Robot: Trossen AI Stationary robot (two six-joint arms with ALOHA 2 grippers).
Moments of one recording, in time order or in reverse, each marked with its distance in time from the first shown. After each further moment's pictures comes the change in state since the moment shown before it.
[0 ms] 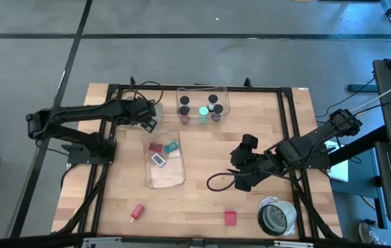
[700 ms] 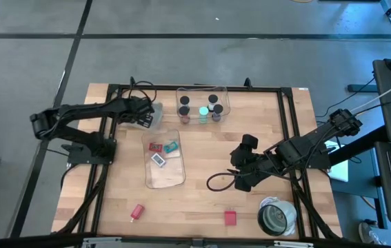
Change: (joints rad) left arm 0.152 0.066 -0.104 0.040 -0.027 -0.113; right arm 0.000 0.000 0.000 0.001 -0.004 0.005
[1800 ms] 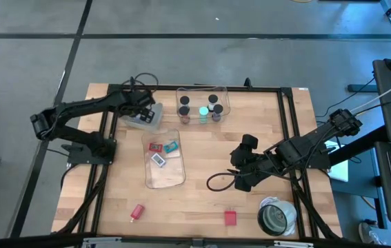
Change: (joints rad) left arm 0.050 0.010 0.124 -0.064 0.053 0.138; right arm 0.000 0.000 0.000 0.000 0.000 0.001
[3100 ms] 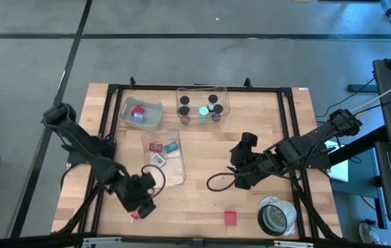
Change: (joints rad) left arm -1.305 0.149 0.142 0.390 0.228 -0.783; right arm -0.005 0.000 0.000 -0.001 0.045 -0.064
